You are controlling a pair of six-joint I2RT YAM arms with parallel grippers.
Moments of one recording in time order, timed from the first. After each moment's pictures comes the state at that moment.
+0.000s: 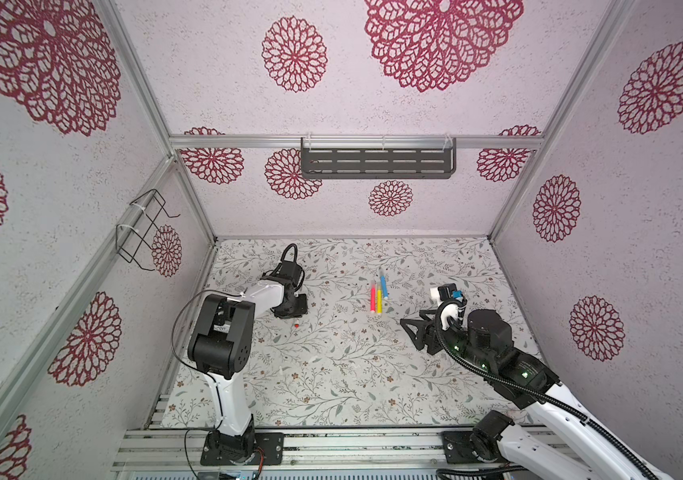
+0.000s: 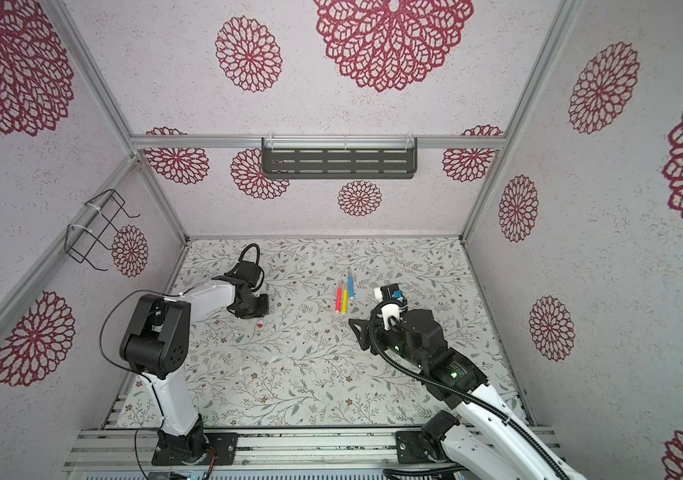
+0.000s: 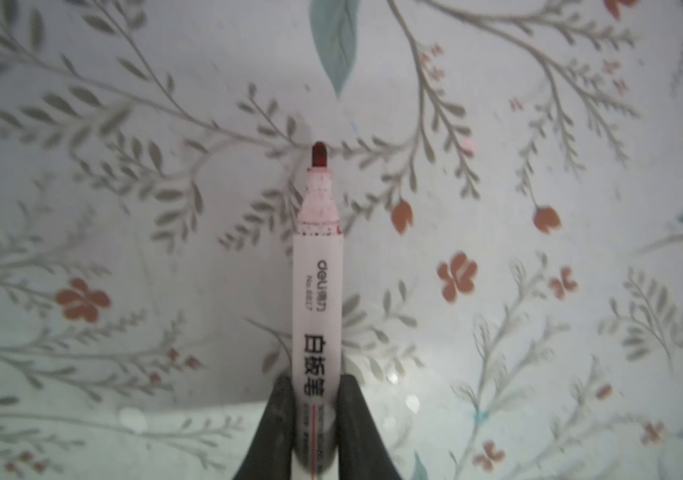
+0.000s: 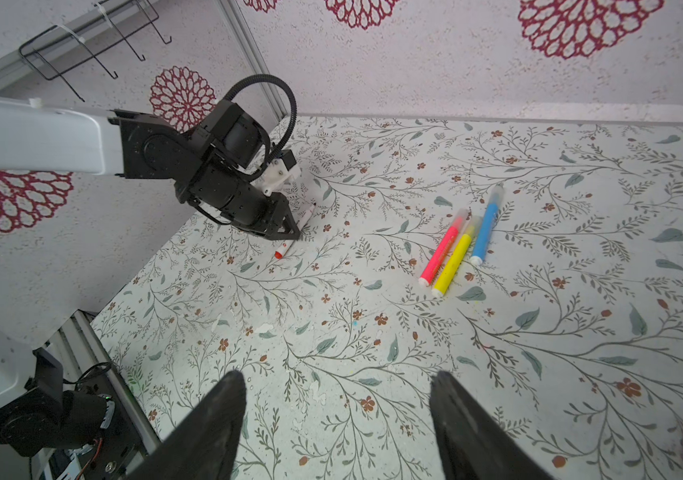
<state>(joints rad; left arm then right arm) -0.26 1.87 1.17 -0.54 0.06 -0.33 0.66 0.72 0.75 -0.39 -0.10 0.33</state>
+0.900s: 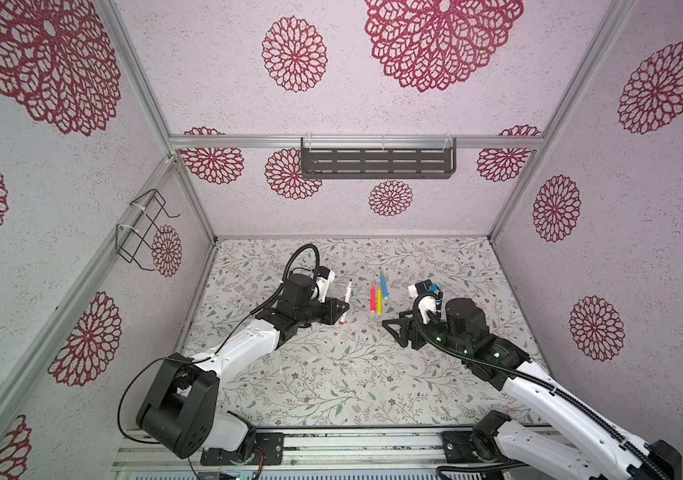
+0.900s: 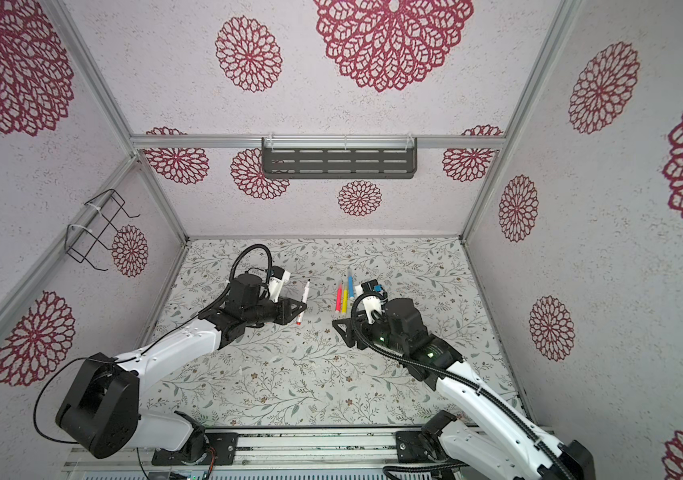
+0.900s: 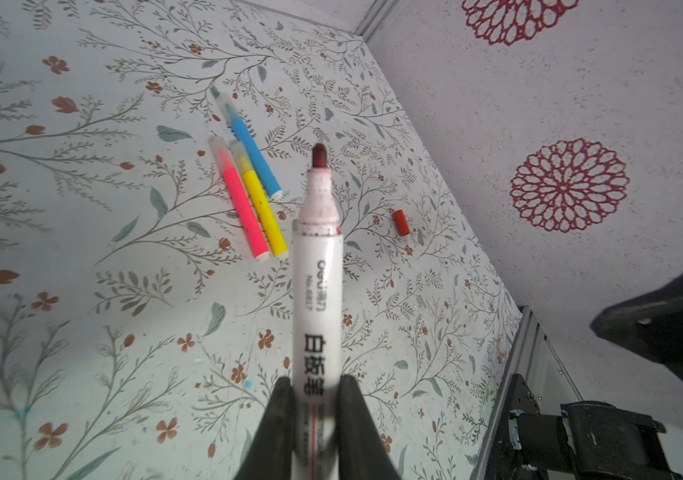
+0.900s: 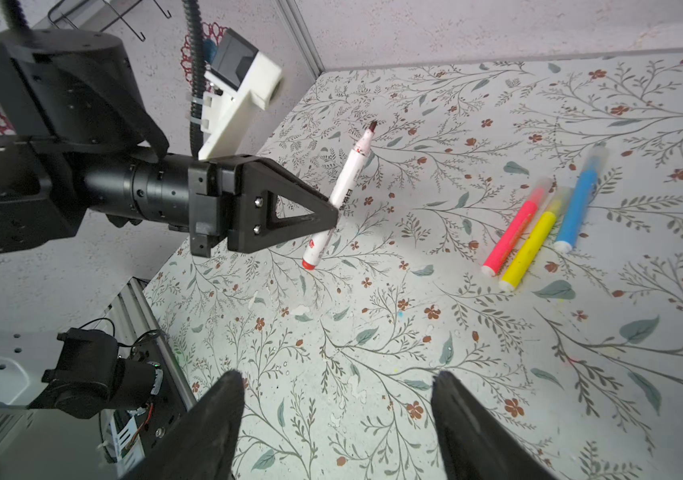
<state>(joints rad) -0.51 1.43 0.85 0.04 0.44 -0.42 0.65 0.94 0.75 -0.24 -0.30 0.39</state>
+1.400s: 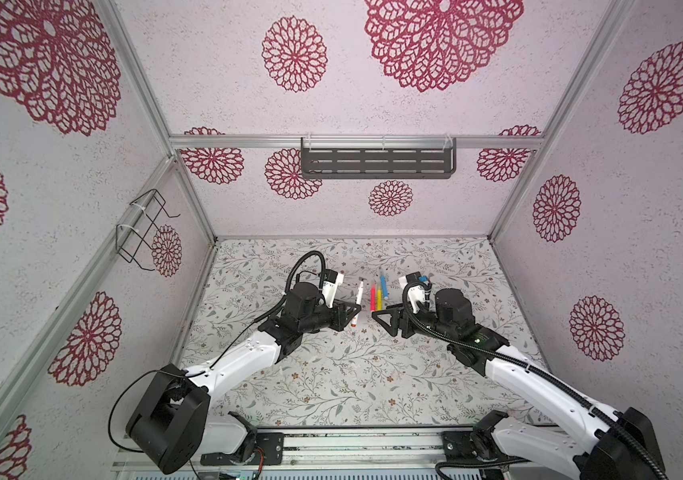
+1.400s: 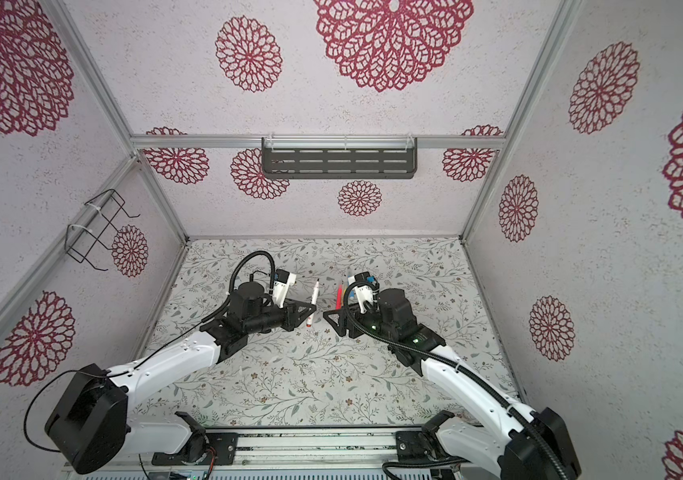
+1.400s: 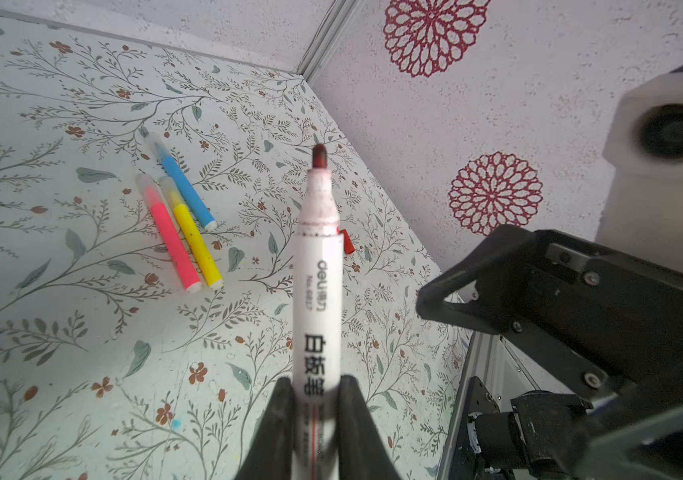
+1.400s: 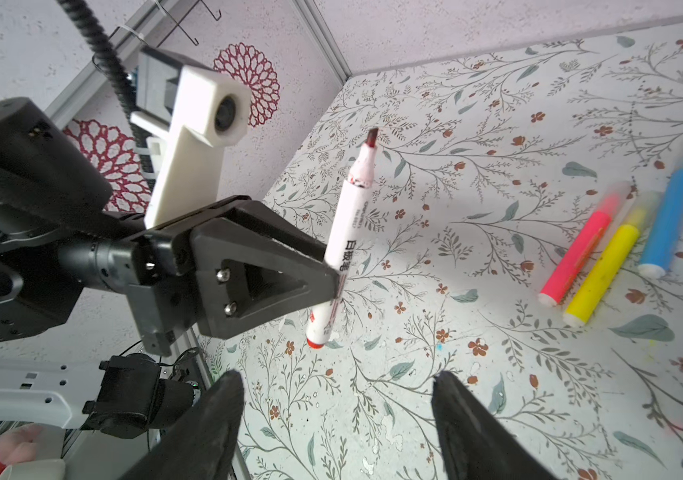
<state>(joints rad) -0.61 1.35 0.77 0.20 0.40 -0.49 0.61 1.10 0.75 -0.03 -0.42 0.48</state>
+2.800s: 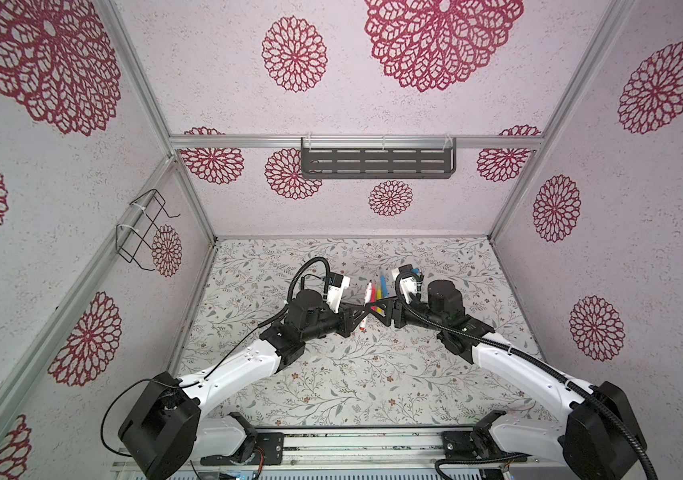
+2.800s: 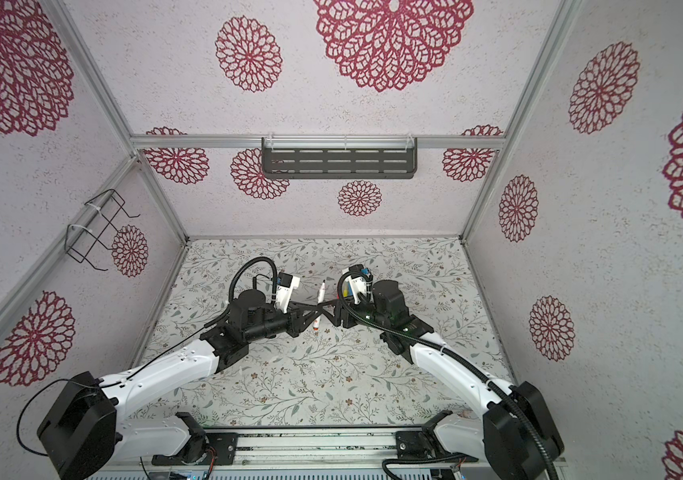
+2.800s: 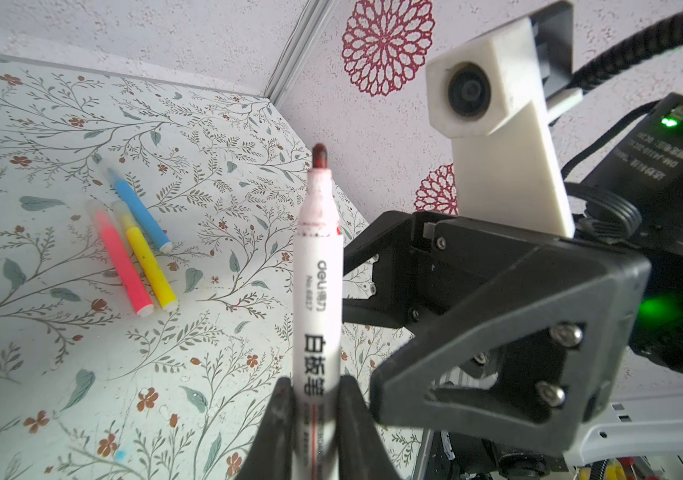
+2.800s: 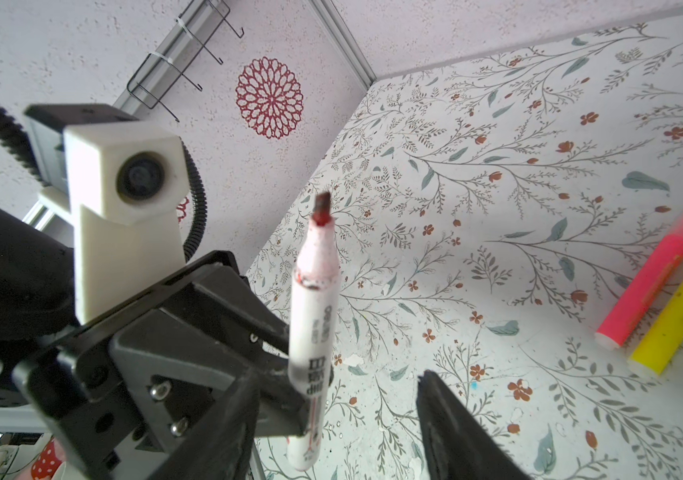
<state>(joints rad) -0.70 1.30 0.74 0.27 0.35 -0.53 0.58 1.22 0.79 0.11 -0.52 0.55</state>
